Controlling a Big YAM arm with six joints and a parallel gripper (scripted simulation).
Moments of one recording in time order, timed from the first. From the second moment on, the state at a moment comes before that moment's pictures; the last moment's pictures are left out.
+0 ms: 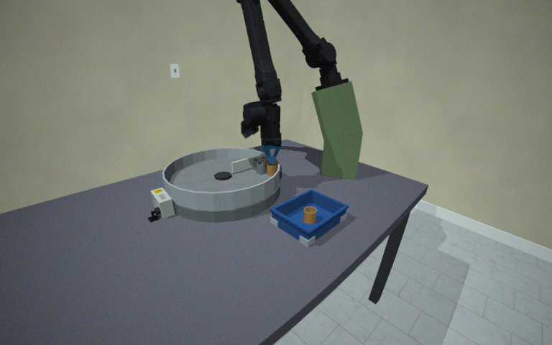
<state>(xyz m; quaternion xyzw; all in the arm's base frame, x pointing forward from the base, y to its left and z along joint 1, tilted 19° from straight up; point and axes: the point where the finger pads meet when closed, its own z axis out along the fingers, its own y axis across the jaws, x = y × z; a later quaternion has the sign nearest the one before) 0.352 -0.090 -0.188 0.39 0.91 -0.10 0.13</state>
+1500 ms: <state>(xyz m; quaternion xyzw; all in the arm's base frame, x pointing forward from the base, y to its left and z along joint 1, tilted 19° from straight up) 0.352 -0.089 -0.188 0.39 0.91 -0.10 0.13</state>
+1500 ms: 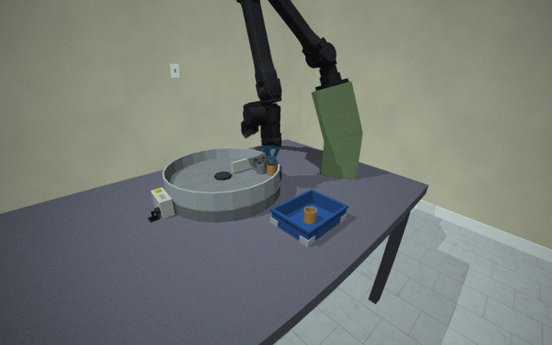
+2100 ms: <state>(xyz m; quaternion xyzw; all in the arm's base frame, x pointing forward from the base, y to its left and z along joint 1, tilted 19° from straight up) 0.355 -0.092 -0.198 0.39 0.91 -0.10 0.13</state>
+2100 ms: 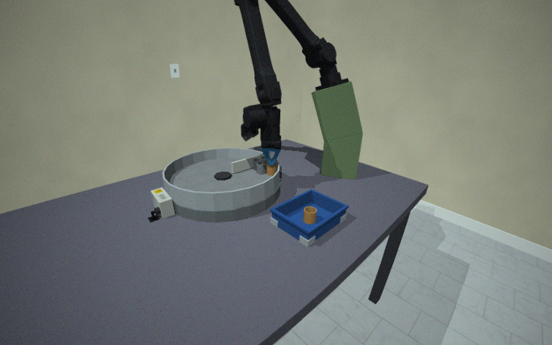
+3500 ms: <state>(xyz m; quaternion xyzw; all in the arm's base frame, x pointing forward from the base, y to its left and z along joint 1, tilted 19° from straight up) 0.356 -0.093 -0.201 0.39 0.91 -0.10 0.13</state>
